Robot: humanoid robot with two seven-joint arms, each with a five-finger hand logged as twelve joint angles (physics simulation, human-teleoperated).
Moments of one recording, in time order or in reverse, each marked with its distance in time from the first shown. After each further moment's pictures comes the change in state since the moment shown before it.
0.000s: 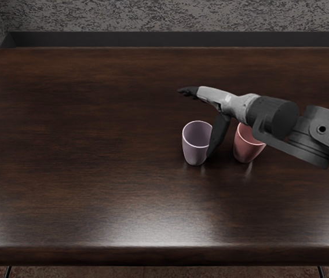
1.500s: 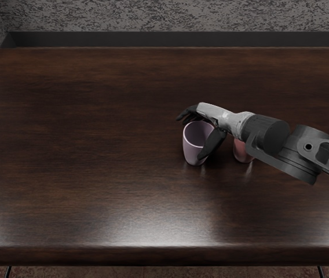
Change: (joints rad) left arm 0.000 0.000 0.000 0.000 0.000 0.000 0.000; right arm -0.099 0.049 0.002 -0.029 -0.029 -0.052 0.000
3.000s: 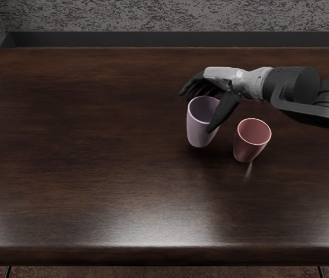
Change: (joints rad) left arm 0.000 0.000 0.000 0.000 0.000 0.000 0.000; right arm 0.247 -0.126 0.036 -0.023 0.270 0.233 0.000
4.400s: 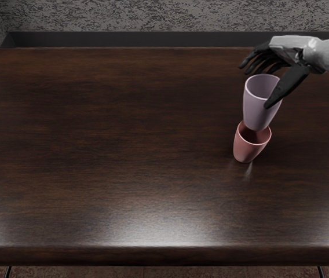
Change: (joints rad) left arm 0.000 0.000 0.000 0.000 0.000 0.000 0.000; right arm 0.080 -0.292 -0.008 0.026 0.094 0.054 0.000
